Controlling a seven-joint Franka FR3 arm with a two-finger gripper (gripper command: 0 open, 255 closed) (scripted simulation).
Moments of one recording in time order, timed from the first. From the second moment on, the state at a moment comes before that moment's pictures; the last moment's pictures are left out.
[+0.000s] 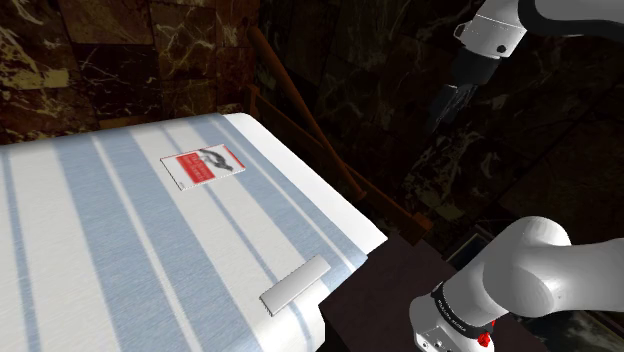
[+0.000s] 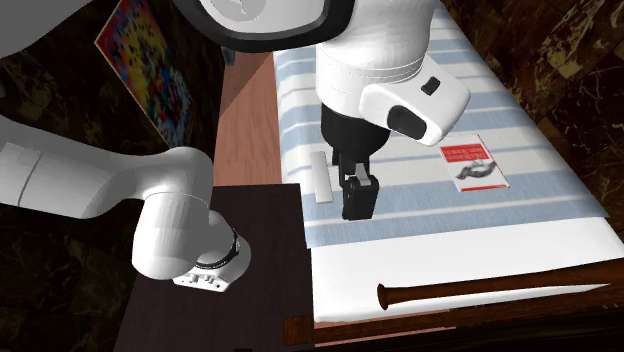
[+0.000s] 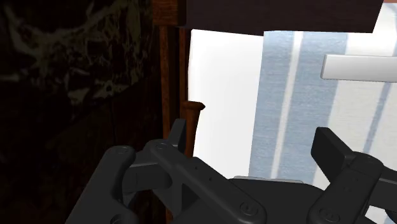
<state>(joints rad) 0.02 -0.80 -0.06 -2.32 -0.10 1.52 -0.08</state>
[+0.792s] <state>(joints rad) 0.17 -0.70 -0.03 -2.53 -0.07 1.83 -0.25</state>
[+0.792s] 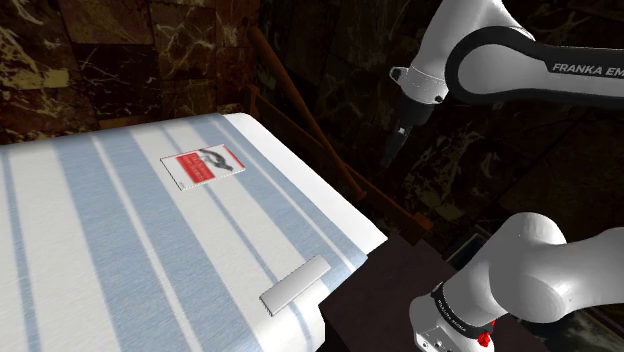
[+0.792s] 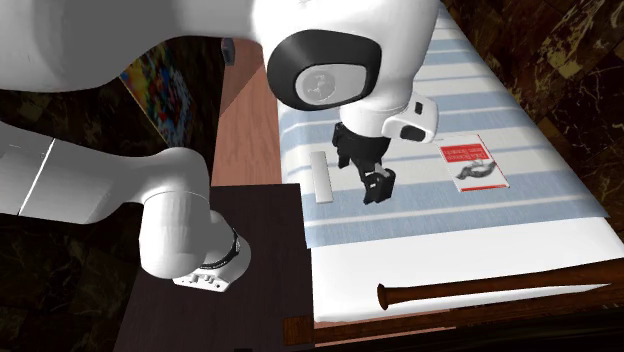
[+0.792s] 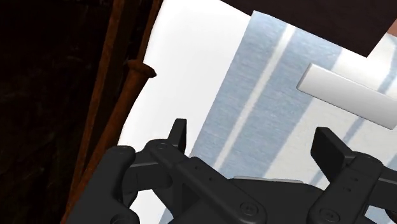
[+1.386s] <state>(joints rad) 0.31 -0.55 0.00 -2.66 -0.05 2.11 -0.41</state>
